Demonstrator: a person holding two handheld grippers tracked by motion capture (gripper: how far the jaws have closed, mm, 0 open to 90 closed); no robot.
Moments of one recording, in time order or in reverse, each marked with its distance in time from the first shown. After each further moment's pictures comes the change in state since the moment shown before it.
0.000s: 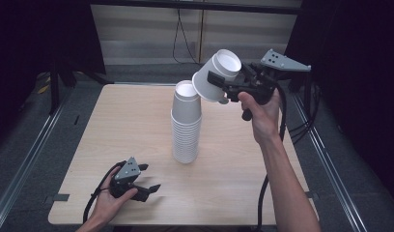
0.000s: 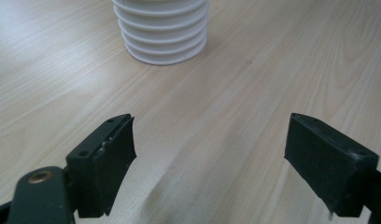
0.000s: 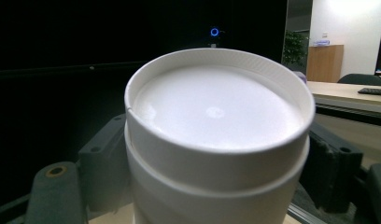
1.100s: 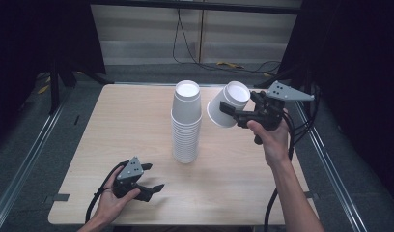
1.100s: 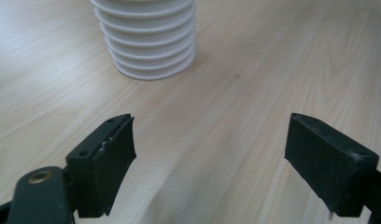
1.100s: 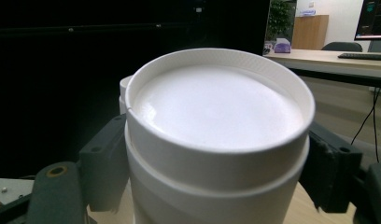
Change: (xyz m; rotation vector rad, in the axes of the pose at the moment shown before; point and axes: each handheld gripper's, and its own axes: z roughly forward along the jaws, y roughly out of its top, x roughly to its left) left arm -0.006 0.006 0.006 -0.024 -0.034 0.012; right arm -0.002 -0.055 -0.039 0.118 -0.065 -0.003
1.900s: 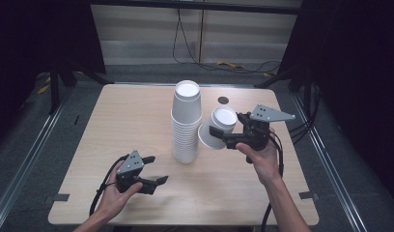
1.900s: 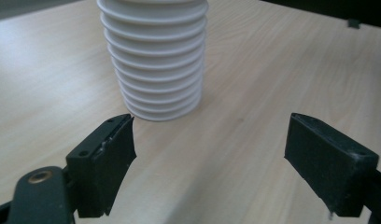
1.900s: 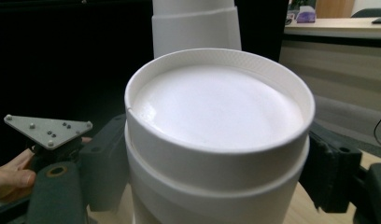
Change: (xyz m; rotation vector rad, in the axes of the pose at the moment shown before) left arm 0.003 0.019 0.001 -0.107 0.037 -0.013; right arm 0.024 -0.049 0.008 0.088 0.057 0.031
